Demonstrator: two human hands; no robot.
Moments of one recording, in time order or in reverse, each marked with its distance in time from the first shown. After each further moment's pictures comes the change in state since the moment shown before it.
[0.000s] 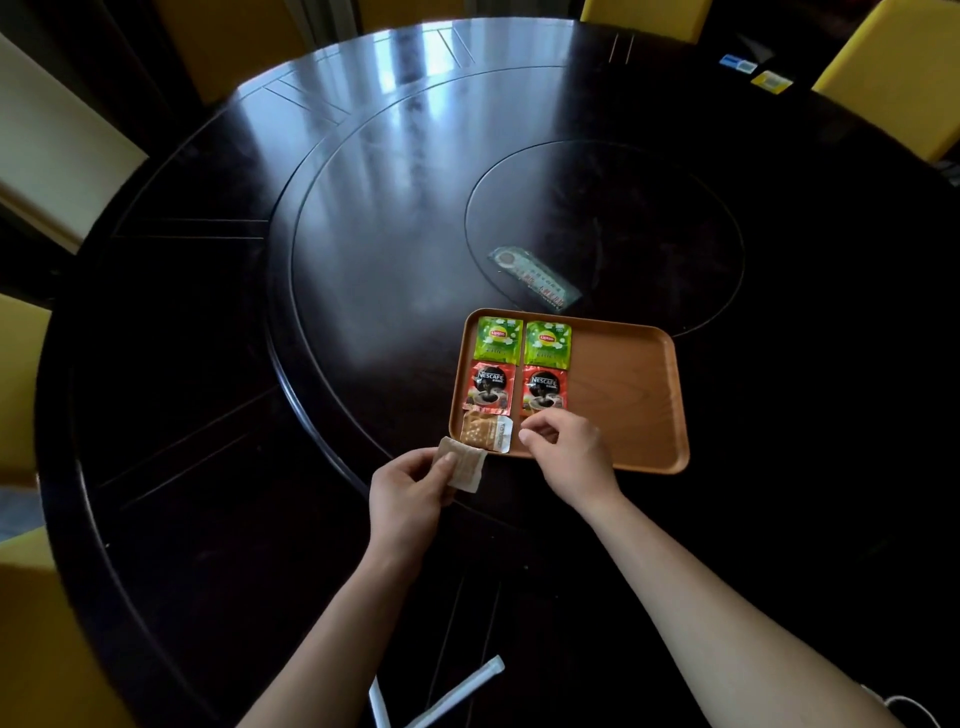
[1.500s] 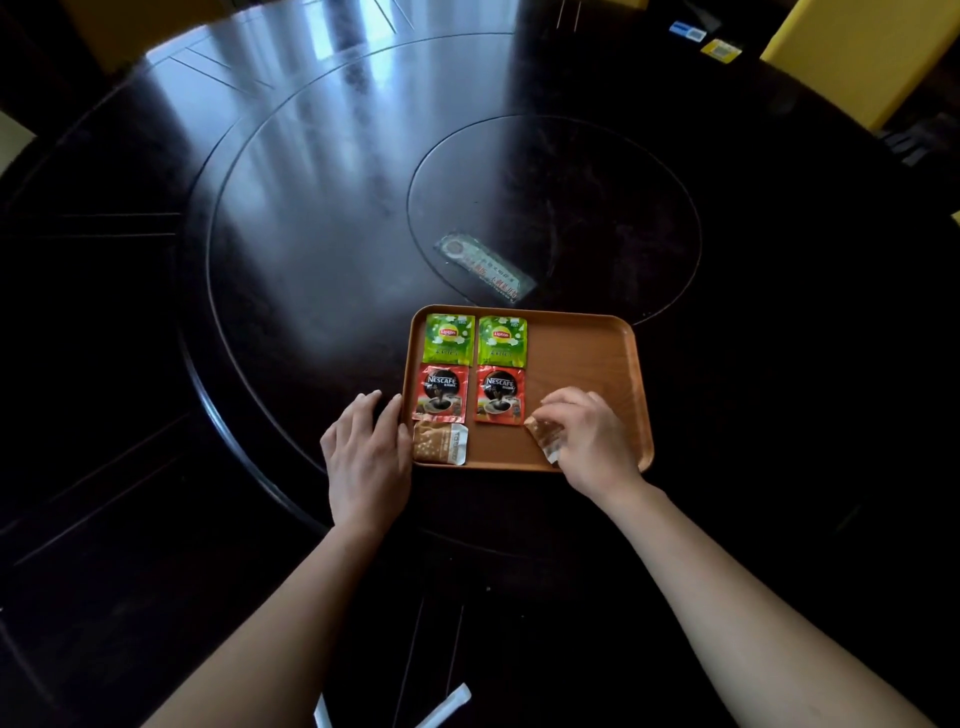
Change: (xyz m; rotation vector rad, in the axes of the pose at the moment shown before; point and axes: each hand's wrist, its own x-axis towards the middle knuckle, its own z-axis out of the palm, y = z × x) left_hand 0.097 -0.044 0.027 1.010 0.159 0.504; right_hand 0.035 0.057 -0.040 -0.403 0.087 -0.221
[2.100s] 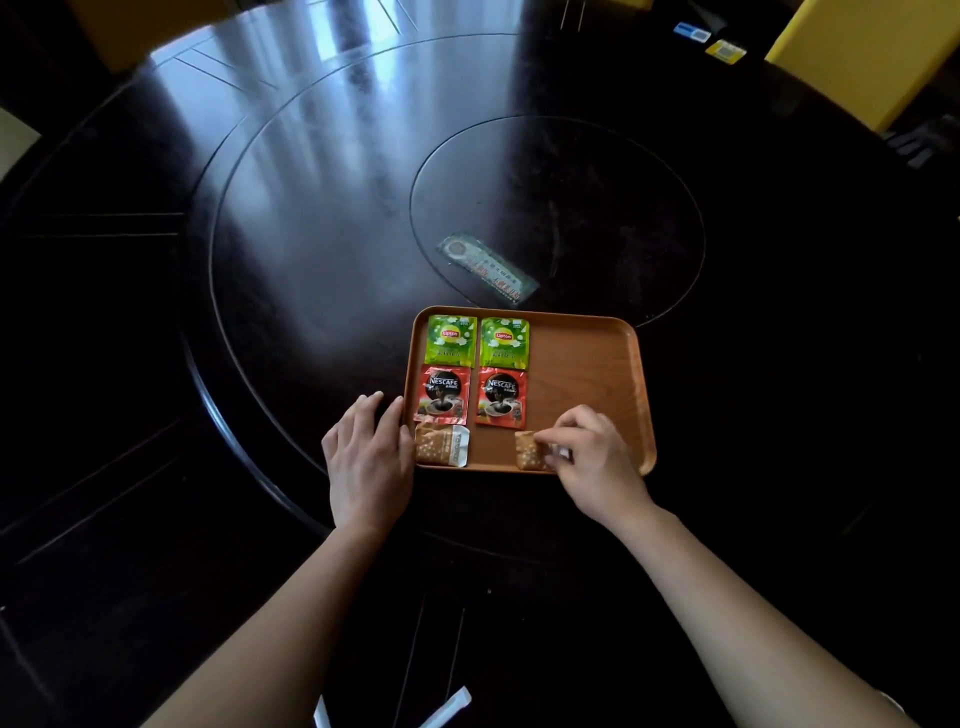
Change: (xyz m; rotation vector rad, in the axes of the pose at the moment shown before) left_hand 0.000 0.001 0.000 0.021 0.003 -0.004; right_hand -0.018 0.005 0.003 0.050 -0.062 0.006
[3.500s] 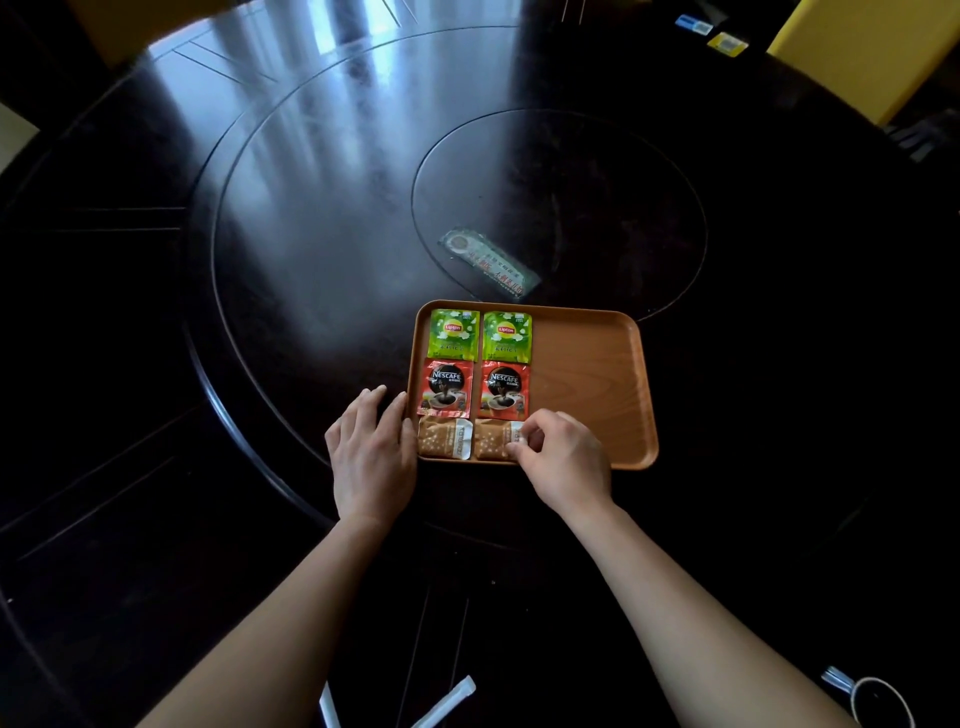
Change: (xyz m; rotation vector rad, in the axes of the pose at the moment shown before) left_hand 0.000 -0.001 -0.001 -0.077 0.031 -0.011; right_hand 0.003 -0.036 0.023 0.008 0.053 0.219
